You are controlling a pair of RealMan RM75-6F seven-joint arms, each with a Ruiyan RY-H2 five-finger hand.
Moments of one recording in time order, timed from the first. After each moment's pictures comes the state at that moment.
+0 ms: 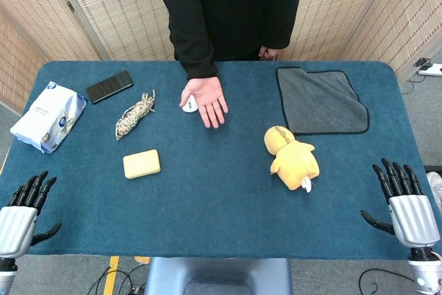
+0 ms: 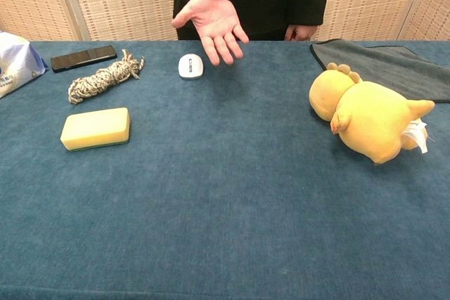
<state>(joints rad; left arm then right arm) -0.07 -1.12 0.01 -1.59 1.61 1.54 0.11 0.03 -1.15 0.04 -1.60 -1.60 1.57 -0.18</state>
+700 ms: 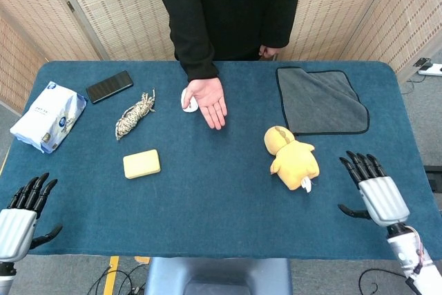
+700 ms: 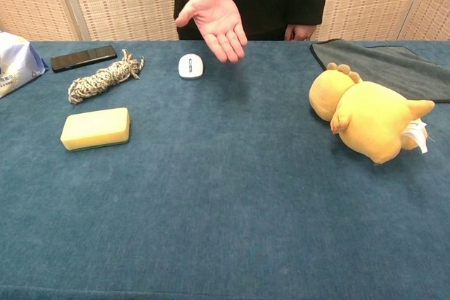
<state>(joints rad) -0.05 -1.11 0.02 -1.60 1.66 1.58 0.09 0.21 -1.05 0.07 -1.72 -1.52 1.24 -0.14</state>
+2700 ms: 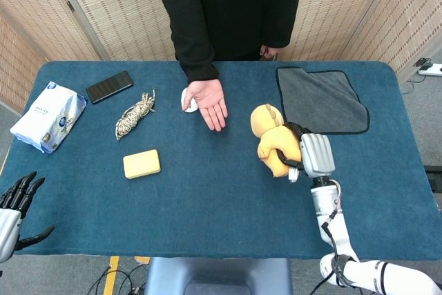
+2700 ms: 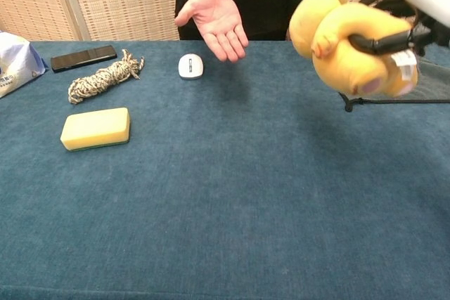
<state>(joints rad) -0.05 -1.05 0.02 -1.59 1.65 1.58 -0.10 0.53 -1.53 0.32 -1.69 -1.15 1.33 -0.29</state>
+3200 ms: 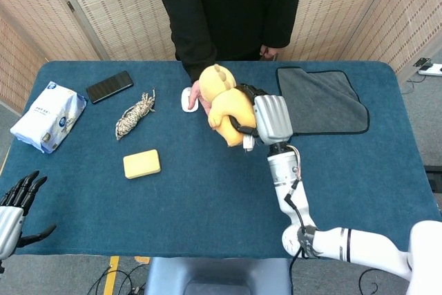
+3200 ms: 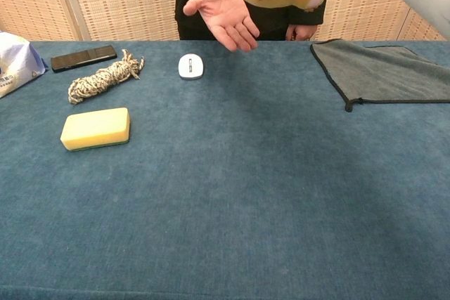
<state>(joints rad) -0.07 -1.04 0.02 -1.58 1.62 1.54 -0.14 0.86 -1.63 0.58 -1.68 -0.93 1.26 -0.52</state>
